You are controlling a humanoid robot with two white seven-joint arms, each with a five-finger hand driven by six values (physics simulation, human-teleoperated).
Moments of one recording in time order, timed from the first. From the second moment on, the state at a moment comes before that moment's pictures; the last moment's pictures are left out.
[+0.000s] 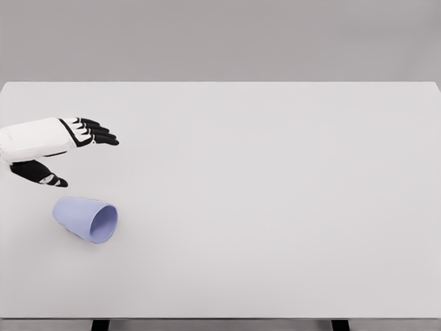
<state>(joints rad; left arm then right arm) -0.37 1.04 -0.34 -1.66 -0.06 -0.61 -0.61 0.00 0.00 -0.08 -0.01 0.07 -0.06 0.07</state>
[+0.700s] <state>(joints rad) -0.31 1.37 -0.46 -1.76 0.06 -0.60 -0.30 0.00 0.00 -0.08 -0.01 0.07 -0.06 0.07</state>
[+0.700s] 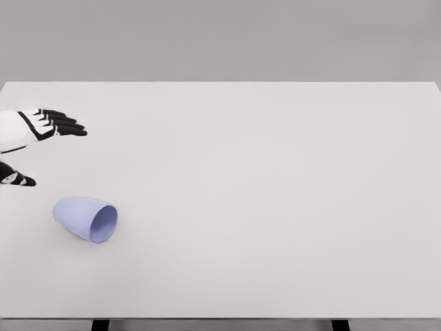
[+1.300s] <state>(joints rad) -0.26 1.27 -0.64 -1.76 0.22 -0.45 -0.38 0.00 0.00 -0.08 -0.01 0.07 -0.06 0.07</state>
